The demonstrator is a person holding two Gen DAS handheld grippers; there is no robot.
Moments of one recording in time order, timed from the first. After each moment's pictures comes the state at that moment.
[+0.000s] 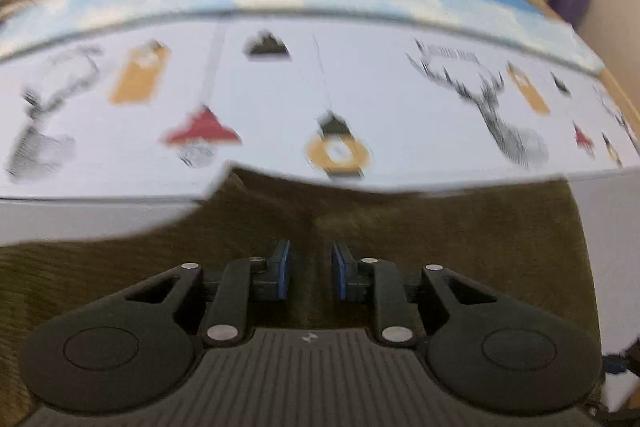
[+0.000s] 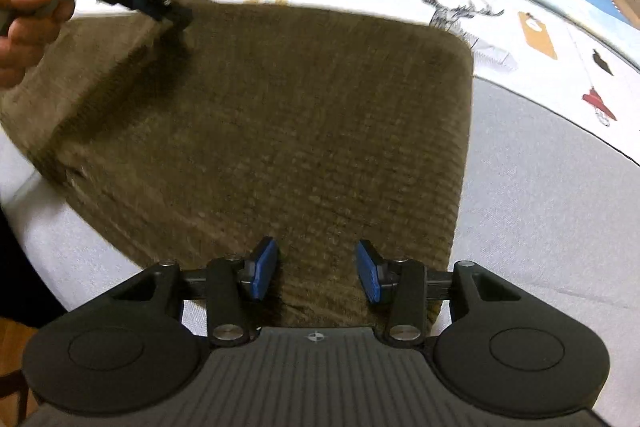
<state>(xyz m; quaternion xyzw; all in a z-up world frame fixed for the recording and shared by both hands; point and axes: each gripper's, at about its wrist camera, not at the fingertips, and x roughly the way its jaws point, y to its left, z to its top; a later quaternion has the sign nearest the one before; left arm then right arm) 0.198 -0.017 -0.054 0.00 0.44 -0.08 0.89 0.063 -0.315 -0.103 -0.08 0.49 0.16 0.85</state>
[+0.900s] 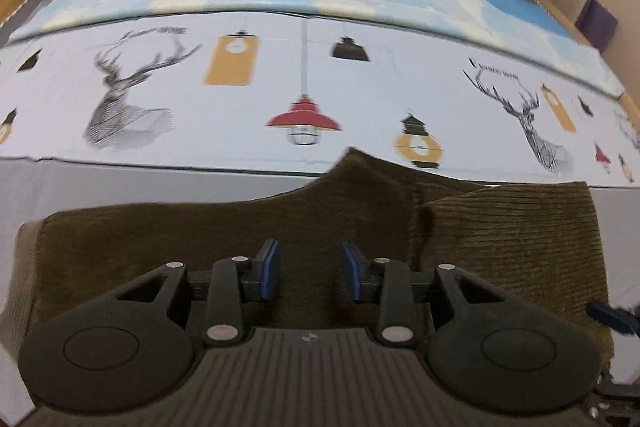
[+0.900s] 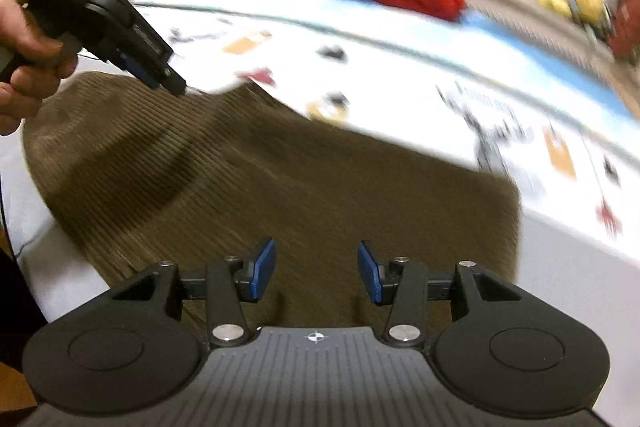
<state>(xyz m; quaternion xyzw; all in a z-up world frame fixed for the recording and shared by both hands) 0.167 0.074 -0.032 -0.02 0.46 -0.05 0.89 0.050 -0.220 -0.067 -0.15 0.35 0.21 0.90</state>
